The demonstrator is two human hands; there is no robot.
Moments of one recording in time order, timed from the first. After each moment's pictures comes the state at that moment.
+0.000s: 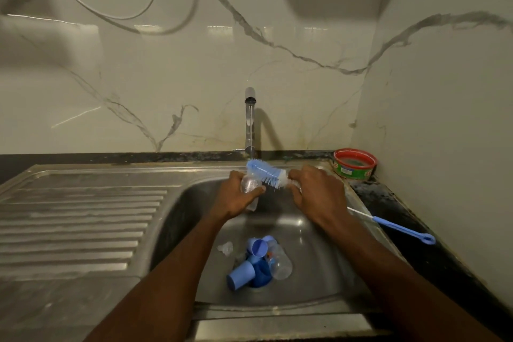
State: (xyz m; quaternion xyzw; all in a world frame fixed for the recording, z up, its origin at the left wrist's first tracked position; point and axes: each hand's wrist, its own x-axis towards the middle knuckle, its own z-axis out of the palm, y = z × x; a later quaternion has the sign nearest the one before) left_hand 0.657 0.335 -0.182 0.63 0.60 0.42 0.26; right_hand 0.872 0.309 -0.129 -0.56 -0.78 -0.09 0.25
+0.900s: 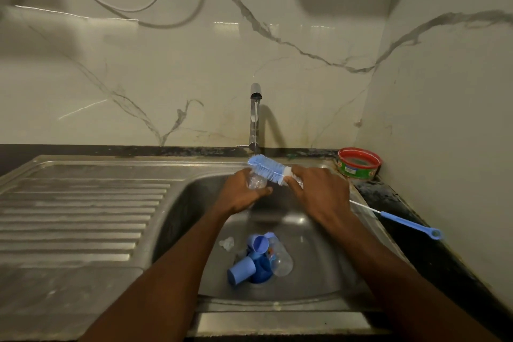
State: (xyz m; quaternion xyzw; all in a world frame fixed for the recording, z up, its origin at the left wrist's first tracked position) left_hand 0.661 0.329 -0.176 0.65 0.59 0.40 0.24; right_hand 0.869 0.305 -0.127 -0.59 -0.77 -0.13 0.23
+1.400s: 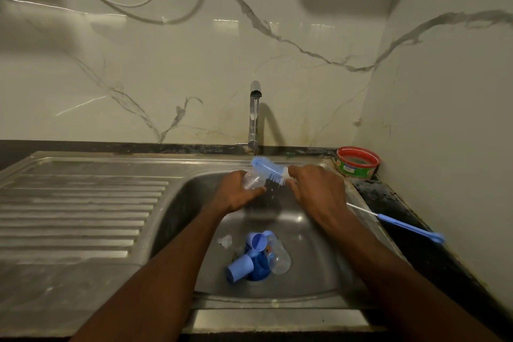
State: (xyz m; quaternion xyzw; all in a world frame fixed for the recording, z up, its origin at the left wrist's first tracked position) left_hand 0.654 0.332 -0.180 0.65 0.63 0.36 0.23; right_hand 0.867 0.313 -0.130 -0.56 -0.79 -0.12 0.21
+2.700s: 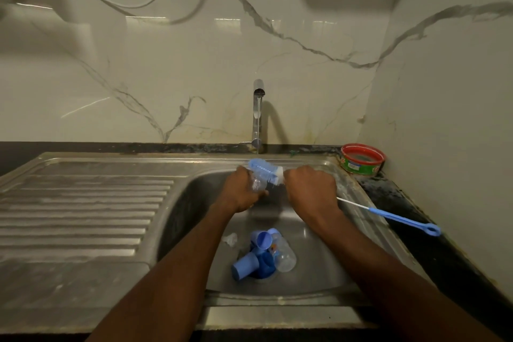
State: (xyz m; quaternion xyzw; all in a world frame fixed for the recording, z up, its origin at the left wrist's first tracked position) left_hand 0.658 0.337 -0.186 0.70 0.64 0.31 0.13; right_hand 0.835 0.290 -0.122 -0.60 -0.77 -0.20 0.10
